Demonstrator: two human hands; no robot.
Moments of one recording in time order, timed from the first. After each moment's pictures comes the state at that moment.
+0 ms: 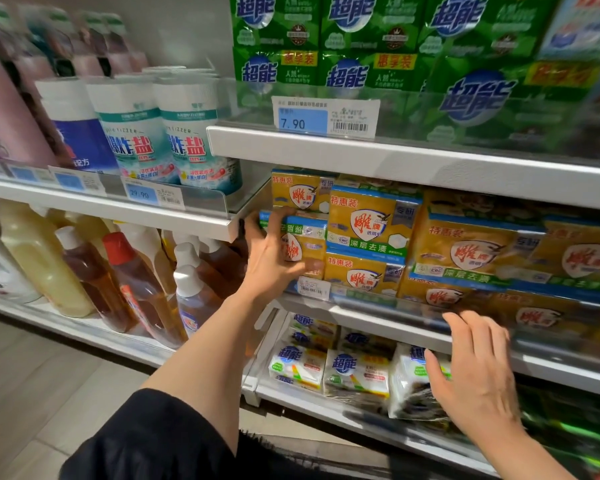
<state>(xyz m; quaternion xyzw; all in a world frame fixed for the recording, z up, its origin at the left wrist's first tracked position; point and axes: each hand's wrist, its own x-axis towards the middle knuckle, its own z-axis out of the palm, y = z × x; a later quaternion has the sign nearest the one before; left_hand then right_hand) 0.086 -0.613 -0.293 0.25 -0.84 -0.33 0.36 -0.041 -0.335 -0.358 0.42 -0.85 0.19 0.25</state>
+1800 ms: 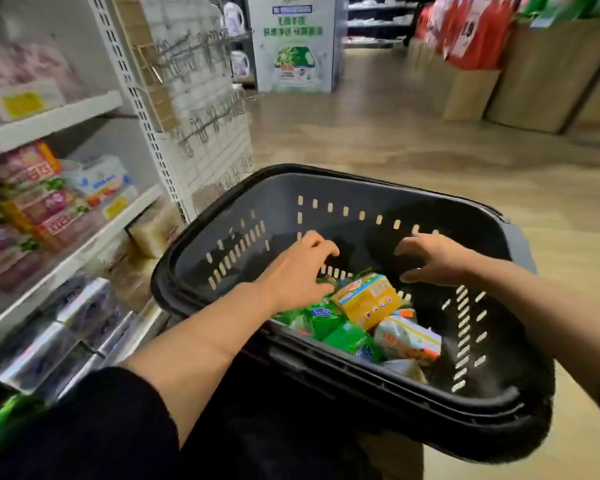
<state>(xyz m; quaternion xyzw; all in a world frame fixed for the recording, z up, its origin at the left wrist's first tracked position) -0.015 0.258 -0.247 -0.61 -0.77 -0.18 -0.07 0.148 0.468 -0.245 -0.25 -0.96 0.09 -0.06</state>
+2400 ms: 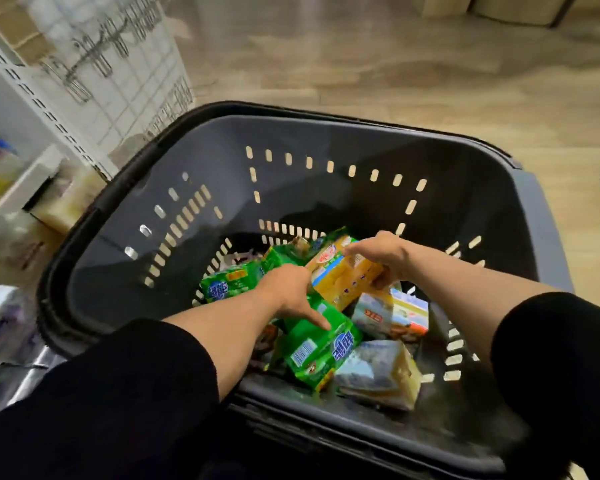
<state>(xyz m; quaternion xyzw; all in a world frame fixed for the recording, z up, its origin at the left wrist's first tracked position) -0.027 0.335 -0.356 -0.55 -0.78 0.08 -0.28 0.092 0.468 -0.336 -0.55 -0.62 0.55 -0.07</state>
